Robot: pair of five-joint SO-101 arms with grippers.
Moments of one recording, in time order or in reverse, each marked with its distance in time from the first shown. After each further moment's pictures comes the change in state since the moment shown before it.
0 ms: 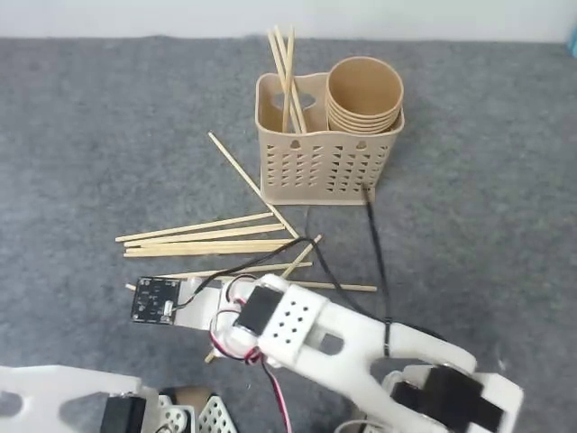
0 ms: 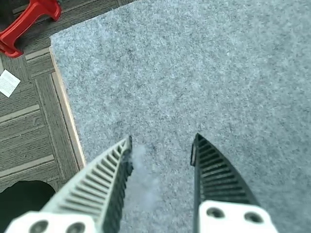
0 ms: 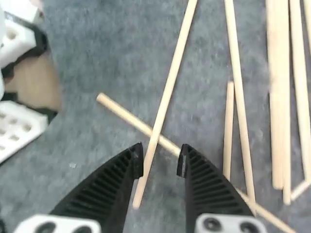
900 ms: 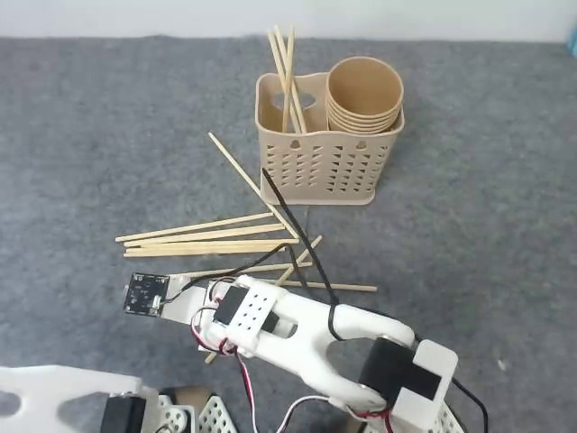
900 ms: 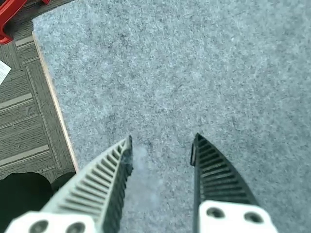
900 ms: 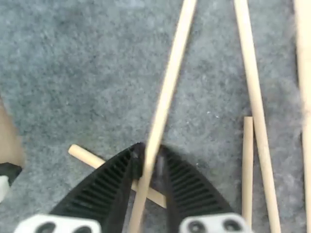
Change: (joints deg) left arm 0.0 3.8 -0.4 -0.4 0.0; right arm -0.5 18.0 -4.8 -11.6 -3.8
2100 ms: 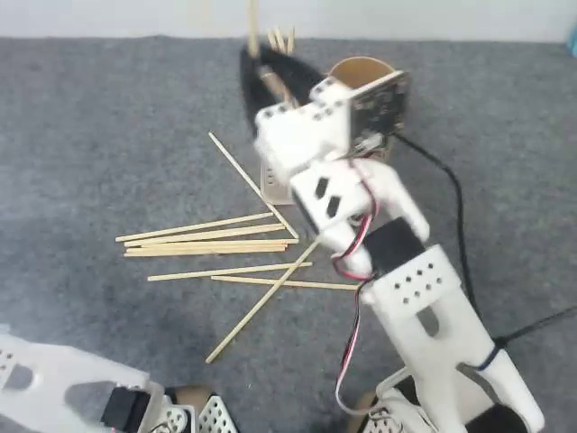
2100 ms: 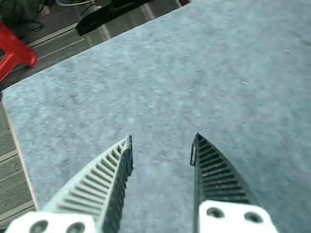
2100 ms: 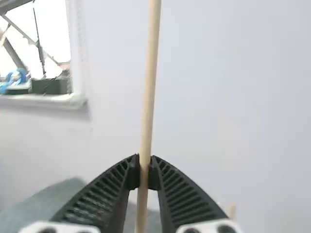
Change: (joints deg) left arm 12.1 -5.6 -5.1 0.4 5.1; right arm 34.9 -39.1 -5.5 -38.6 -23.8
